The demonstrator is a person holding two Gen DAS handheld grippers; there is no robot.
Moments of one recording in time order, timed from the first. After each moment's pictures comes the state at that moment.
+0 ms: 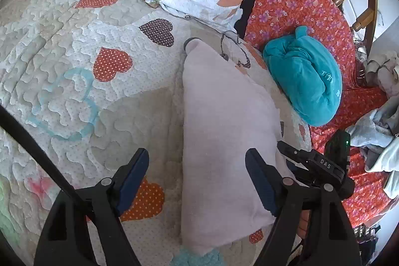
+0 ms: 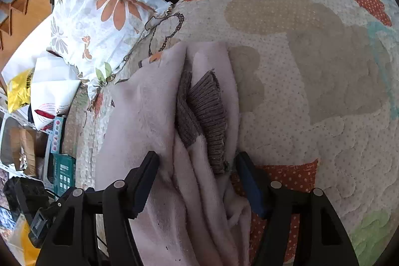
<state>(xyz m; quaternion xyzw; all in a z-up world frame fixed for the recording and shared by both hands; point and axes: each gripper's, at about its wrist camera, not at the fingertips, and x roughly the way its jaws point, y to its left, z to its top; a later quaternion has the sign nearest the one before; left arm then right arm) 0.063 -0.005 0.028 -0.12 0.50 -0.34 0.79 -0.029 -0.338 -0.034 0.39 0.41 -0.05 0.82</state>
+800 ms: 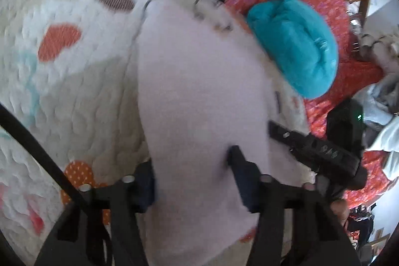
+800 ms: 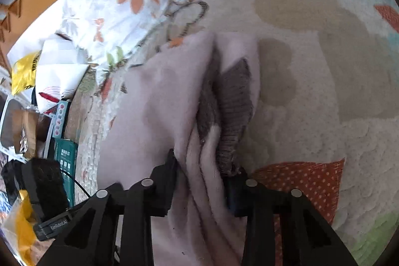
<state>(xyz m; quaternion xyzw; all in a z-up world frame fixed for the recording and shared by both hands) 0.061 -0.058 0.014 -0.10 0.53 -0.40 0.74 -0.020 -0.314 -0.024 0.36 0.41 -0.01 0.84</state>
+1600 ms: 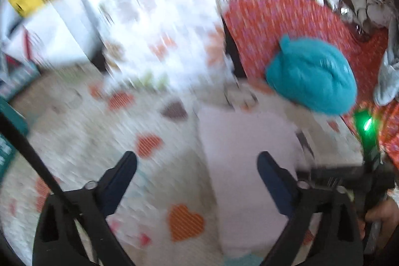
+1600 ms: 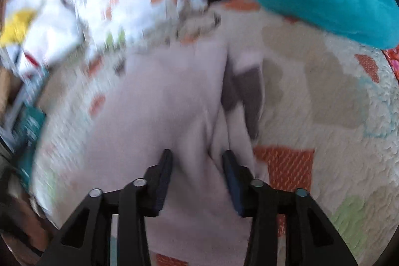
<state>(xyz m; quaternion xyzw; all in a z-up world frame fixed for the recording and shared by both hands) -0.009 -0.004 0.106 0.05 0.25 -0.26 0.93 -0.040 -0.262 -0.012 0.20 0.44 -0.08 0.87</state>
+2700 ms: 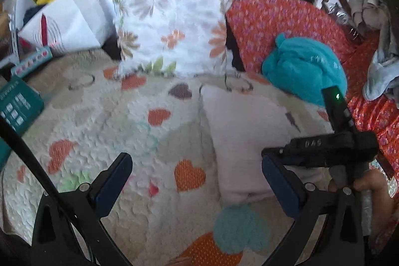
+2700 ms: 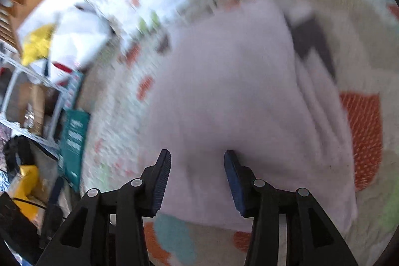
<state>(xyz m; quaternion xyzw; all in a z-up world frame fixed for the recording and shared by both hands) -0.054 0.039 0.091 0.03 0.31 -0.27 0.91 -0.039 -0.232 -0.020 0.33 0.46 0.03 0.82</state>
